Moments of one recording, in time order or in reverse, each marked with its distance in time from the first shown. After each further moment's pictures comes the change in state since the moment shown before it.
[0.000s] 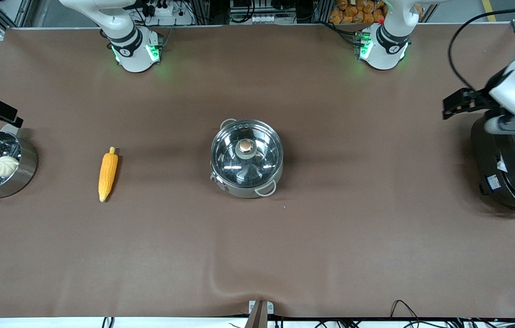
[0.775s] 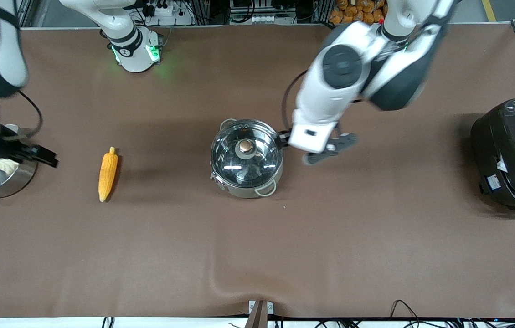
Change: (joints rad) left arm -0.483 0.403 -0.072 0.171 -0.035 0.320 -1.074; right arm 0.003 0.118 0.013 -0.286 0.000 0.459 0.000
